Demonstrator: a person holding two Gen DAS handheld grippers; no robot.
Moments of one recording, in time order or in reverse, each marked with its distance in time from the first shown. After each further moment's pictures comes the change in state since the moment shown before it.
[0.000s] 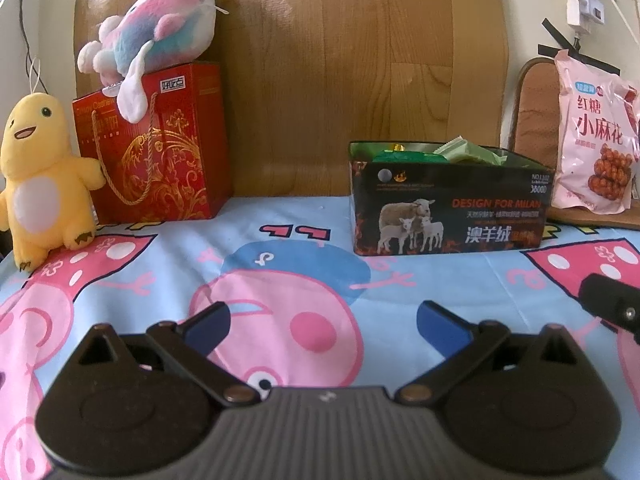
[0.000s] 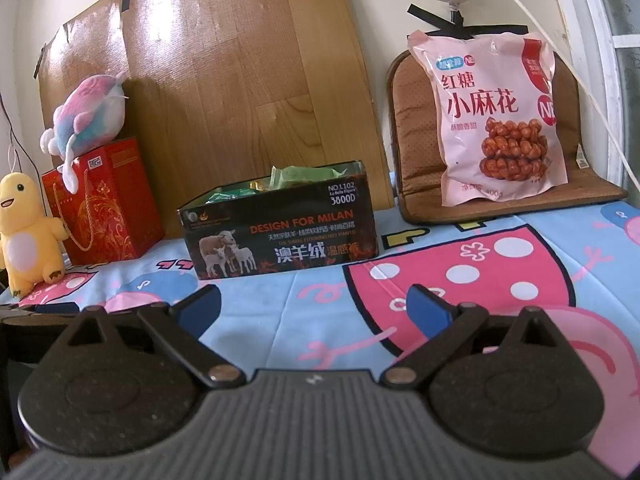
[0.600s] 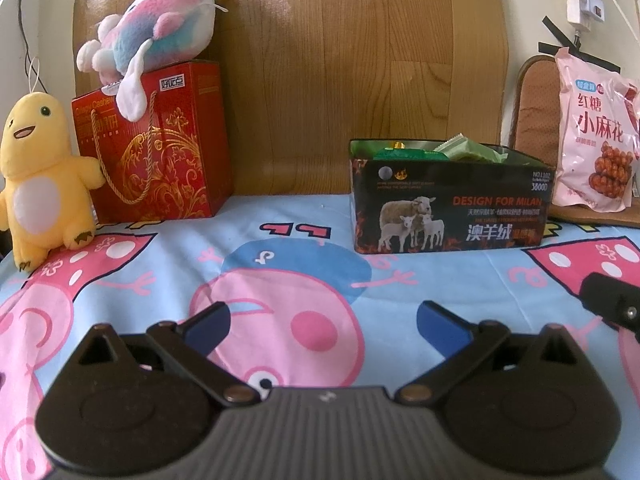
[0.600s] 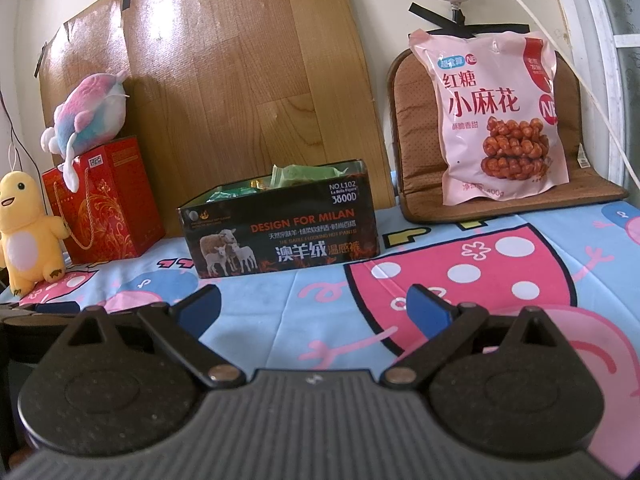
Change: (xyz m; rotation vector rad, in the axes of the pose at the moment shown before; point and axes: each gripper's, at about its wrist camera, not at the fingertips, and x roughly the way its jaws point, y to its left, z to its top) left arm 0.001 0.000 0.000 0.003 0.005 0.002; right arm 0.000 0.001 0.000 0.000 0.001 0.000
